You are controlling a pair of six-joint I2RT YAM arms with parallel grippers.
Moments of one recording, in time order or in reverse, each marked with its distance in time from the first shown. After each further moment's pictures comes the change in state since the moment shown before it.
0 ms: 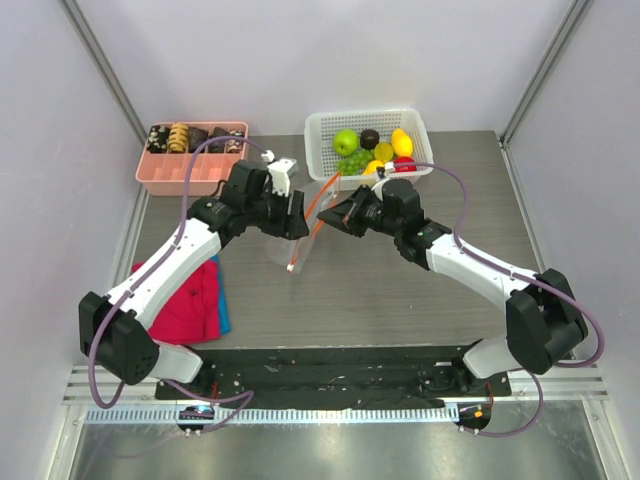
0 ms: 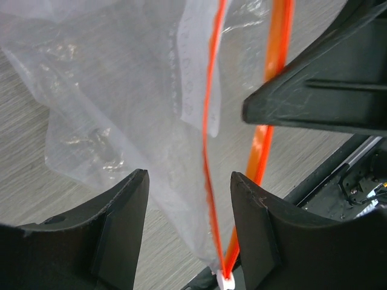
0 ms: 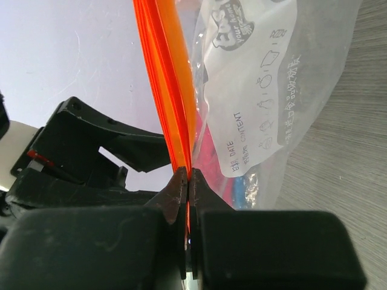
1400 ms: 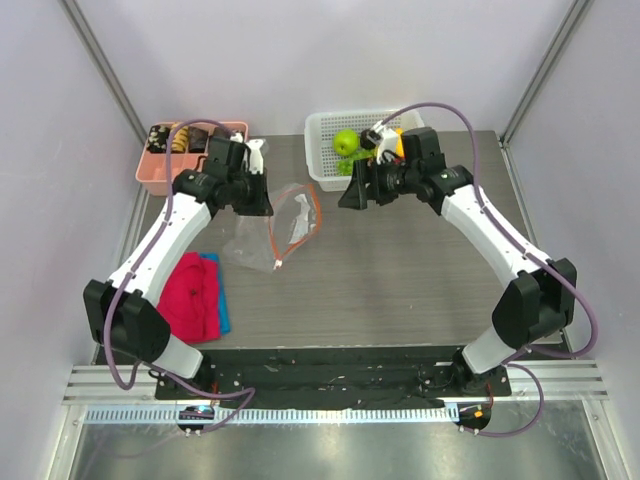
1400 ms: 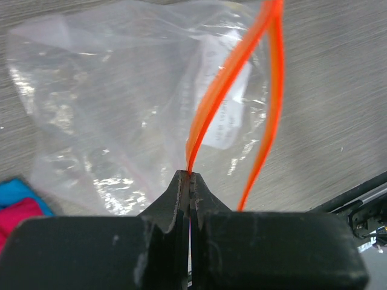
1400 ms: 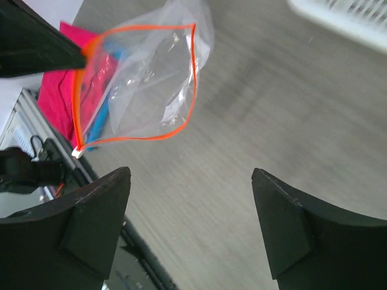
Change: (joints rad) left arm 0.173 0.097 0.199 -0.218 -0.071 -0.029; right arm -0.195 0.128 0.475 -0.698 -0.224 -1.007
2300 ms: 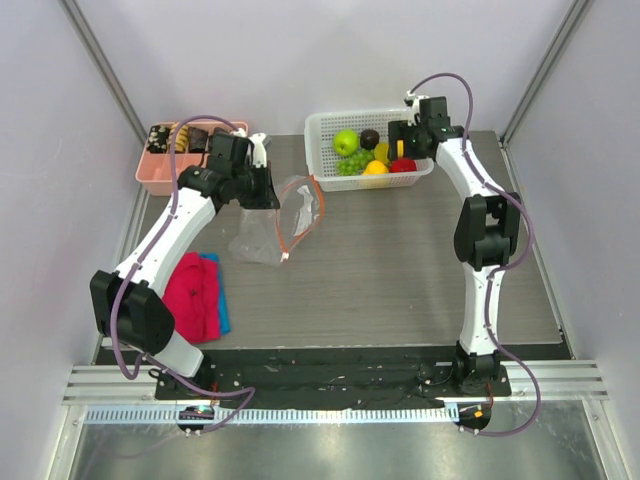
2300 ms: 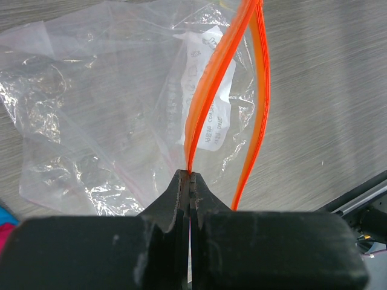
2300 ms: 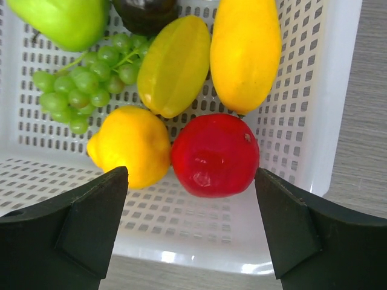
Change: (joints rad) left arm 0.000 0.064 0.032 0.067 0.037 -0.050; right arm -0.257 0.665 0.634 -0.036 0.460 -0.185
